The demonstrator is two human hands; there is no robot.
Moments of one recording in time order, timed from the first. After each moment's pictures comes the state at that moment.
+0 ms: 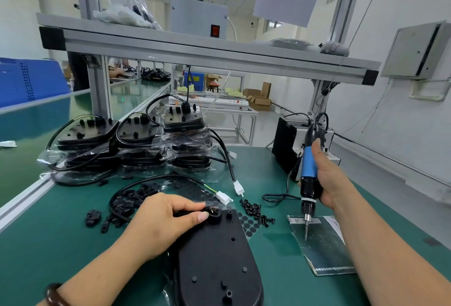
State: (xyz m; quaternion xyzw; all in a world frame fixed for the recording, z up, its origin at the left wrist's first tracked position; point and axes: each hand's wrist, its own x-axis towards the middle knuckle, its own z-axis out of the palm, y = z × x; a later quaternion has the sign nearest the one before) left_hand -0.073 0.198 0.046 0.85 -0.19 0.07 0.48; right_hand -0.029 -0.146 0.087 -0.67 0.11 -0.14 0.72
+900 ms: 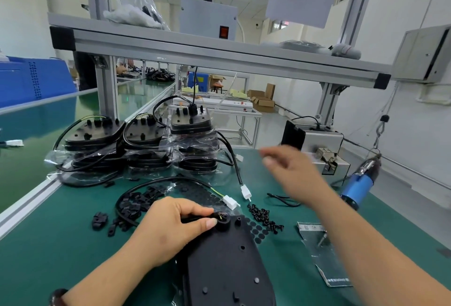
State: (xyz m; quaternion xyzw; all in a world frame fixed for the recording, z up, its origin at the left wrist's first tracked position) left_hand -0.074 0.199 0.048 0.85 -0.19 0.06 0.50; right_hand -0.044 -0.063 0.113 -0.91 -0.11 -0.21 0.34
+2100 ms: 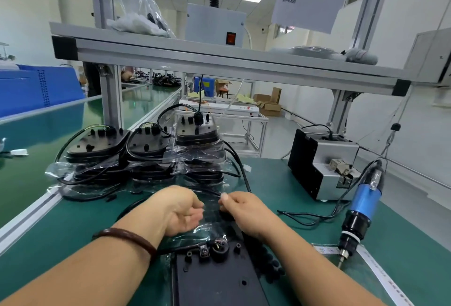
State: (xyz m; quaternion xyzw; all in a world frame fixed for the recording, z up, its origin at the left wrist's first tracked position) left_hand 0.010 0.178 0.080 0.66 0.19 -0.21 0.69; right_hand 0.000 0.012 0.055 -0.93 -0.07 0.00 0.36
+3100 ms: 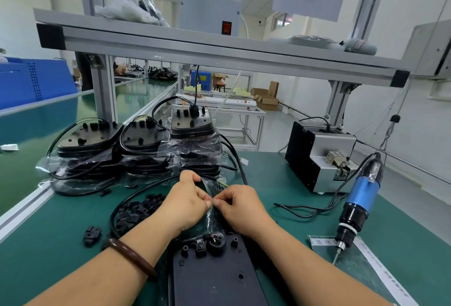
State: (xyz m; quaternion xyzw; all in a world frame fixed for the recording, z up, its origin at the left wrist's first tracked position) left_hand -0.001 0.168 0.060 0.87 -0.06 0.01 0.49; right_hand 0.003 0.020 0.042 -0.92 -0.09 -0.10 0.36
